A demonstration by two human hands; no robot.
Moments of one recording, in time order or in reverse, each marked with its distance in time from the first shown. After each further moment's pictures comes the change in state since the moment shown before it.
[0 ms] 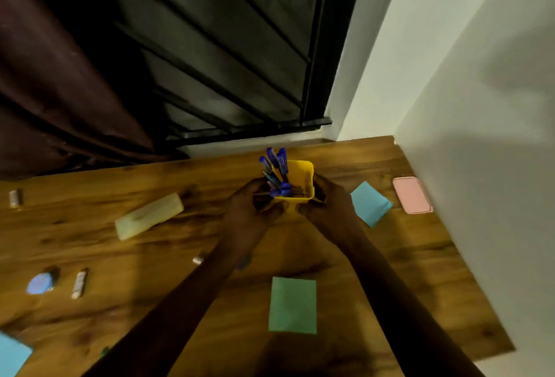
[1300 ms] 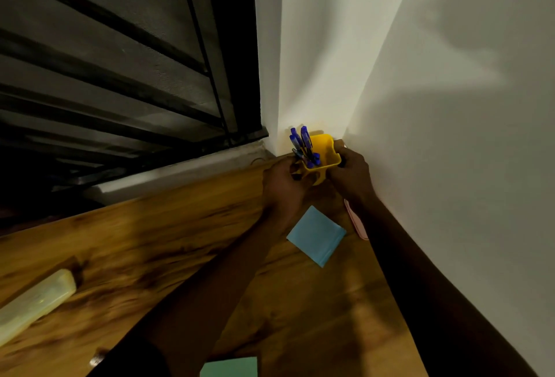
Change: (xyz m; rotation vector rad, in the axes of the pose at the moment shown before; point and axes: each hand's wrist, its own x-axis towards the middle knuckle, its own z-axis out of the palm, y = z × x) left_hand 0.173 0.004 0.248 -0.029 -0.079 0.027; right_hand 0.148 0.156 -0.162 -0.057 0.328 0.225
